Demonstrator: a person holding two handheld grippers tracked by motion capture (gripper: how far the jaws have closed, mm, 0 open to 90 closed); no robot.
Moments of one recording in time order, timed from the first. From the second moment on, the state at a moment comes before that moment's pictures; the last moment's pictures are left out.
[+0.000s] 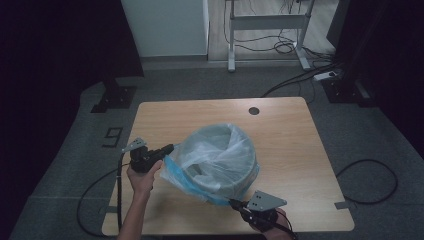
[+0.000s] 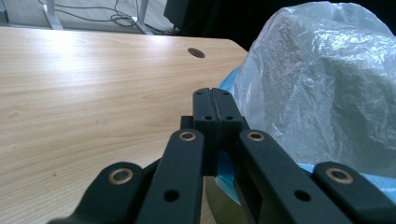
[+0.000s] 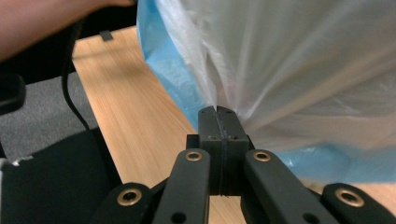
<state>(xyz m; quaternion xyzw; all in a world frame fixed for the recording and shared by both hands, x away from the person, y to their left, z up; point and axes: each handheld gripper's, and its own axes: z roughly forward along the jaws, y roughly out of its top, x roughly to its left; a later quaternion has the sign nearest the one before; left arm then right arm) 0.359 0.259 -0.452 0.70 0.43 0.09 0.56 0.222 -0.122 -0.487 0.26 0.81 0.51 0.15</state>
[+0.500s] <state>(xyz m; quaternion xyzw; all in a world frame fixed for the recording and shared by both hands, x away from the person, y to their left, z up) 0.363 0.252 -0.458 0.72 0.43 0.07 0.54 0.256 -0.152 -0.525 0.33 0.80 0.48 0.11</state>
